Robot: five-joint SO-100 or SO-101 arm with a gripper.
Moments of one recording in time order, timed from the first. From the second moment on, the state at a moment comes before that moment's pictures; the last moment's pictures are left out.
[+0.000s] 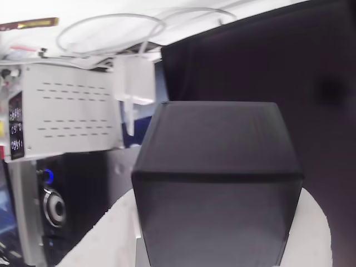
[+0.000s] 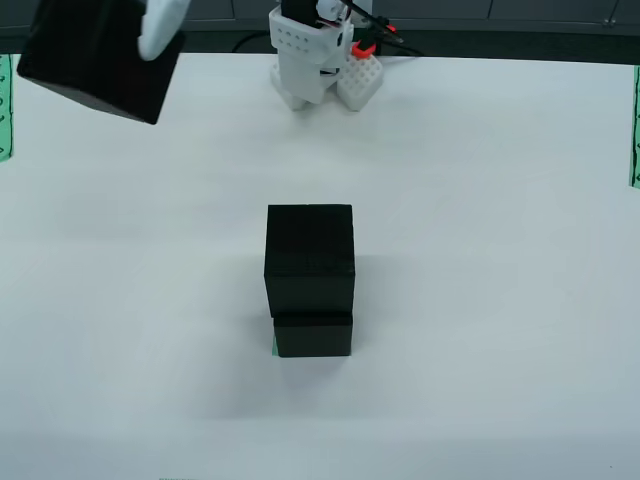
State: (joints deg) arm 26.0 145.5 116.3 58.0 -82.0
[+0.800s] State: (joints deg) arm 7.6 157.0 143.6 31.0 -85.6
